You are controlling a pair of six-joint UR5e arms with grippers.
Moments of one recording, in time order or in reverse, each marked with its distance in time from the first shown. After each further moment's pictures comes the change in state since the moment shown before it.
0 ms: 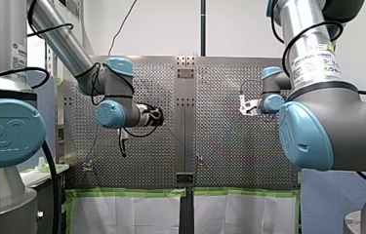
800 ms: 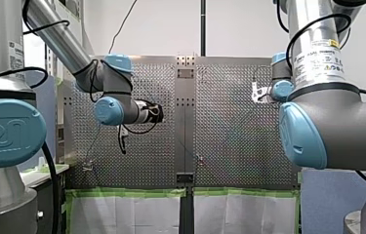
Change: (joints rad) left arm 0.006 0.026 -0.001 -0.020 0.016 0.003; right arm -0.068 -0.098 0.013 0.065 0.104 0.036
